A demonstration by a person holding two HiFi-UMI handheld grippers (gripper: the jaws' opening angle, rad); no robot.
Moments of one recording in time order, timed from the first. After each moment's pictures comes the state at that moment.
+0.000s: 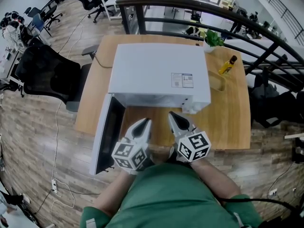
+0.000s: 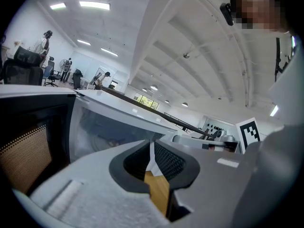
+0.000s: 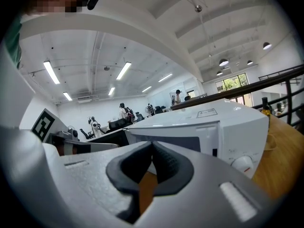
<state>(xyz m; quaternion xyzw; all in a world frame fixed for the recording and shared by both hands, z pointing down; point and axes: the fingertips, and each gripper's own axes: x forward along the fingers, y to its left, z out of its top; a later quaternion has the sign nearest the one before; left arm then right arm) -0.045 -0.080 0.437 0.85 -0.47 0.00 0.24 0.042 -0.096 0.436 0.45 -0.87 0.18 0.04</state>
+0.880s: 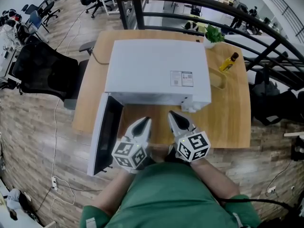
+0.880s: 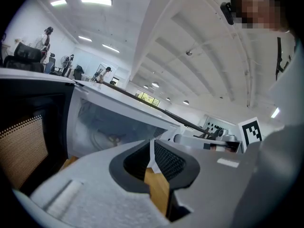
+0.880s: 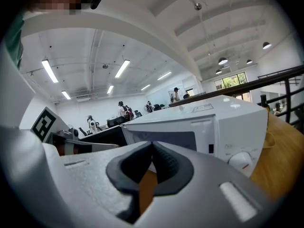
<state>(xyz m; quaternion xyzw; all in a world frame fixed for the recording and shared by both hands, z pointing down) -0.039 -0.089 0.455 0.85 -0.46 0.01 0.26 0.047 -0.103 0.450 0.45 -0.87 0.18 0.05</state>
